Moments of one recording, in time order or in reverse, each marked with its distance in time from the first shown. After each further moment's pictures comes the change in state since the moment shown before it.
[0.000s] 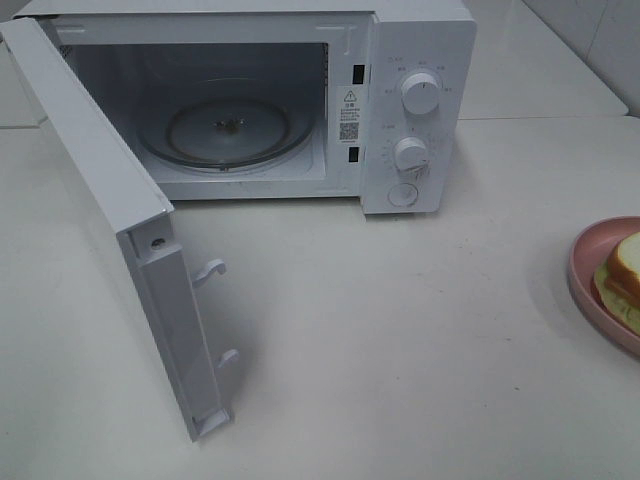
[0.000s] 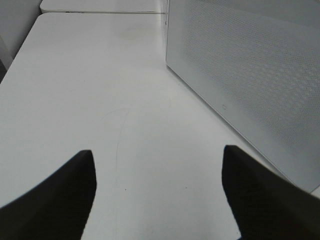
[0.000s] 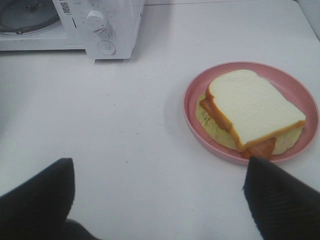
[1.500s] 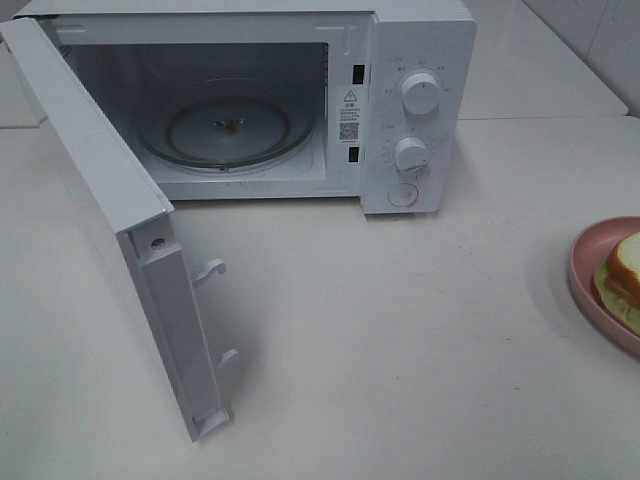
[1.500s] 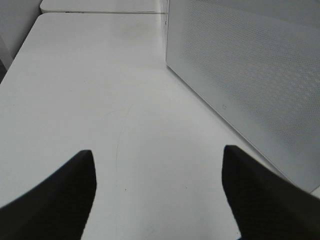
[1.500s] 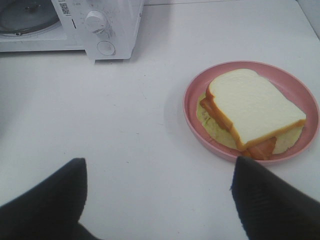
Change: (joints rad) left arm 0.000 0.000 0.000 0.000 0.000 0.000; right arm 0.000 0.000 0.000 -0.001 0.000 0.005
